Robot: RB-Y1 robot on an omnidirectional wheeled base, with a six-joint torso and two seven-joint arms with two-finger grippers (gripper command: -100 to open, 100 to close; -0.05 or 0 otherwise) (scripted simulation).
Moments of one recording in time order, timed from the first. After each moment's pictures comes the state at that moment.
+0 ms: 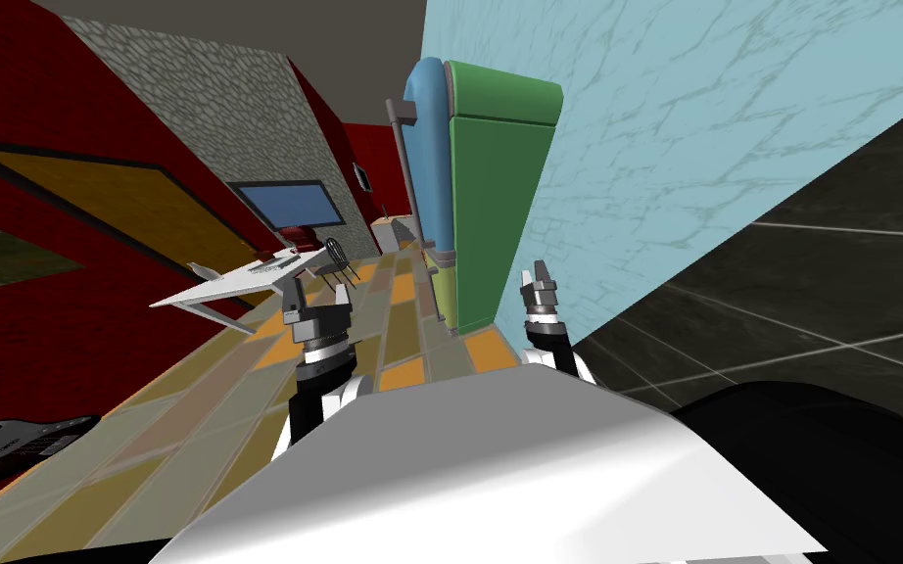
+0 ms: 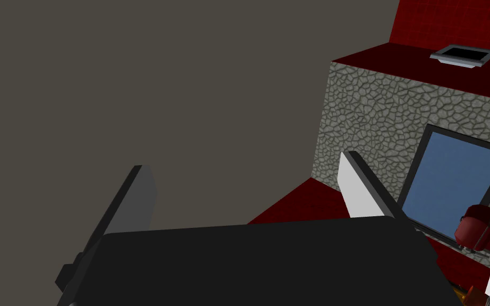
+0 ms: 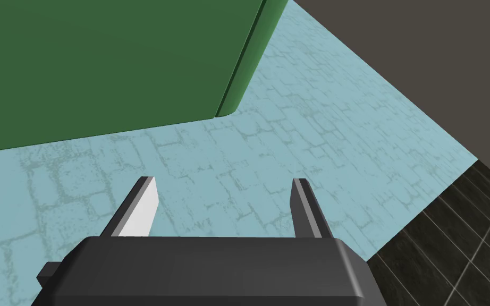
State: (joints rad) left arm 0.51 0.05 0.03 -2.34 0.06 -0.51 0.09; right arm 0.54 0.04 -0.02 -2.30 0.11 -0.45 0.00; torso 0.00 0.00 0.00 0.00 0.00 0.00
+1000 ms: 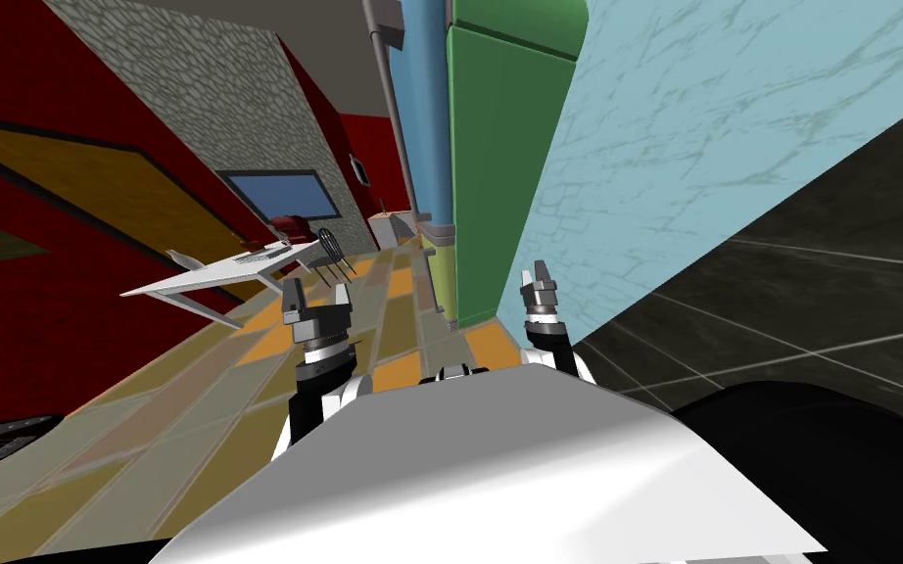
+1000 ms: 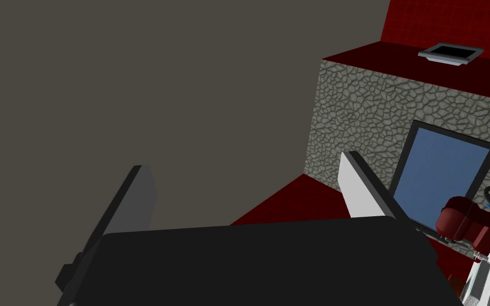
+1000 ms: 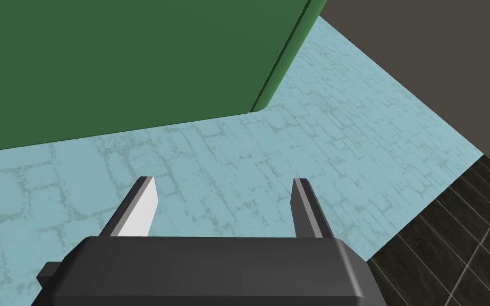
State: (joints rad) left arm 0.51 0.05 0.03 -2.34 0.06 -0.51 0.09; right arm 0.54 0.04 -0.02 -2.30 0.11 -0.45 0.00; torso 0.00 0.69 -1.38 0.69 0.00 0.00
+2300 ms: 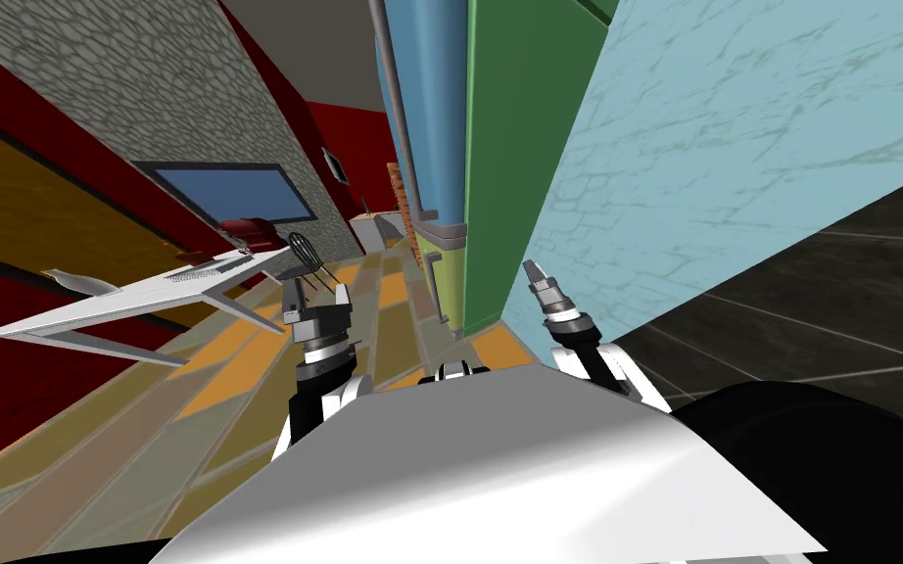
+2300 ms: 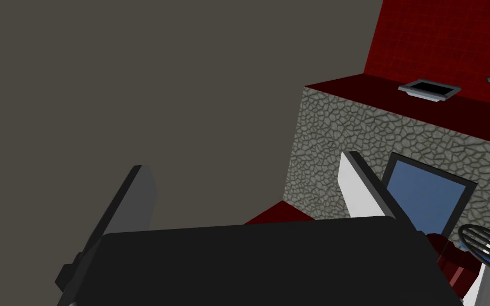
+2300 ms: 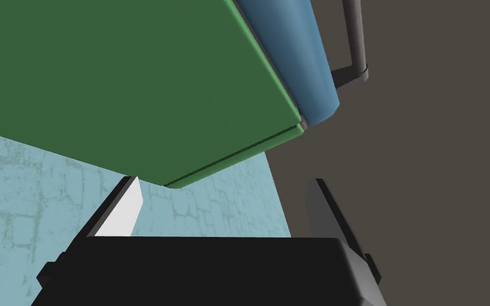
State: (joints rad) left arm 0.51 0.05 0.03 -2.34 0.06 -0.51 0.09; right arm 0.56 -0.26 -0.17 -2.37 0.34 -0.42 0.14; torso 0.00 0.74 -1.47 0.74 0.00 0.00
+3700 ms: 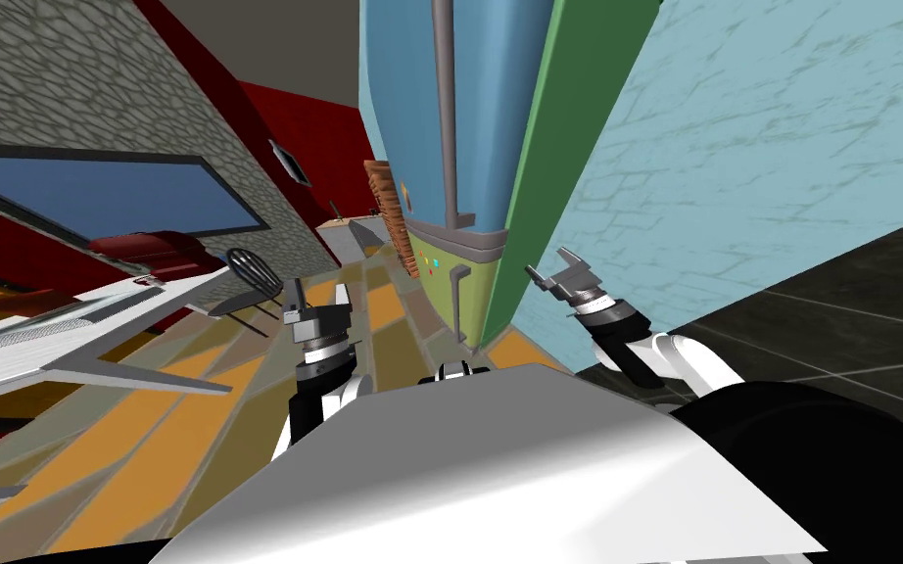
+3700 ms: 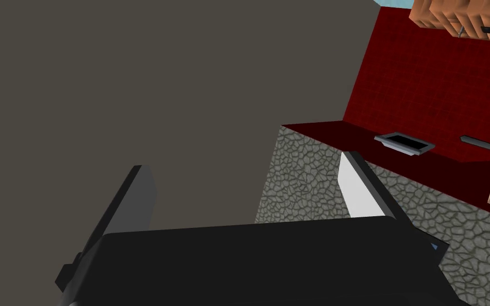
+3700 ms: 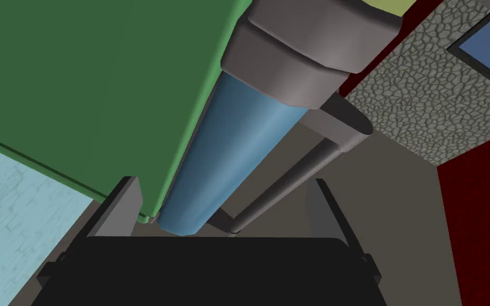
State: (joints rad) left arm 0.51 0.05 0.03 -2.34 0.06 -0.51 0.09; right arm 0.59 -0.45 -0.44 -2.43 0.72 -0.36 0.40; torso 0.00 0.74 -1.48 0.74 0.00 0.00
